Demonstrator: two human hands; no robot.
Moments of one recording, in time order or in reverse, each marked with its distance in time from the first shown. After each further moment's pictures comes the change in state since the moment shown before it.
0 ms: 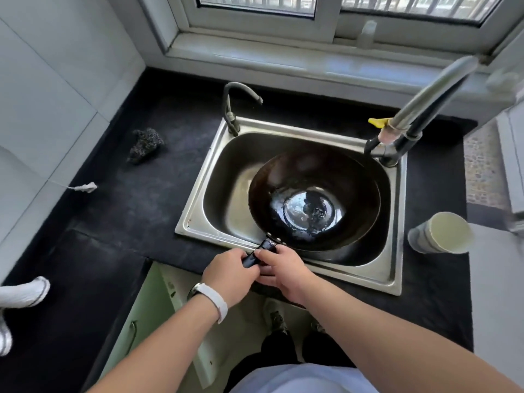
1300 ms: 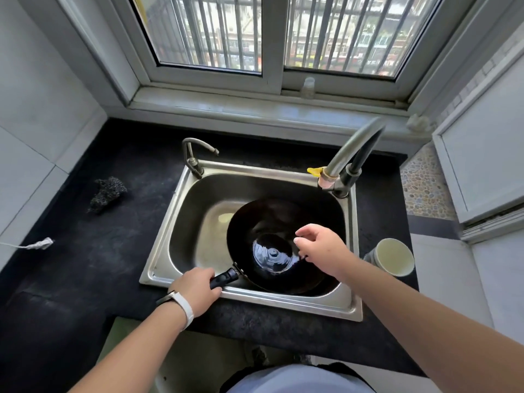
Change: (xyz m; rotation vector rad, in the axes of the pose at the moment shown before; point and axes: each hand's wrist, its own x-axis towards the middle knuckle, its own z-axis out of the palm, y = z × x) left_hand 0.073 0.003 -0.010 0.423 -0.073 0.257; right_hand -0.046 -0.128 -0.114 -0.745 0.427 -0.320
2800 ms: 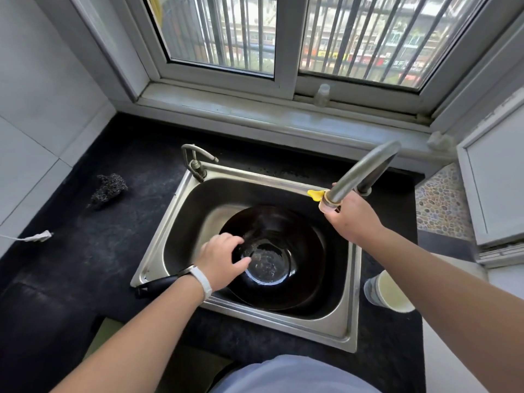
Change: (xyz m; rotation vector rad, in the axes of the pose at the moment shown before) left_hand 0.050 0.069 -0.042 -0.212 0.214 0.187; right_hand 0.088 -0.024 -0.090 -0.431 0.176 -0.251
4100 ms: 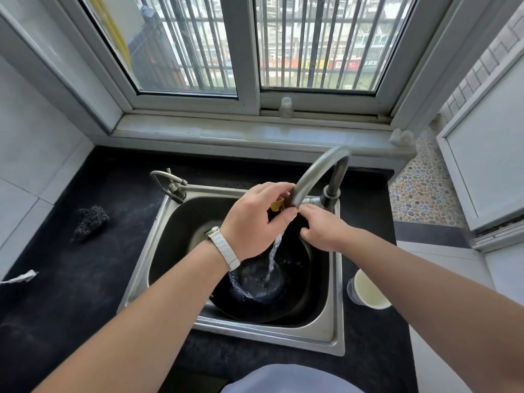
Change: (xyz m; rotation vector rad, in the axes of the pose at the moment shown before) left_hand 0.037 0.168 -0.083 -0.276 0.335 0.563; right_hand 0.006 0.023 -0.001 -0.128 -0.324 -0.098
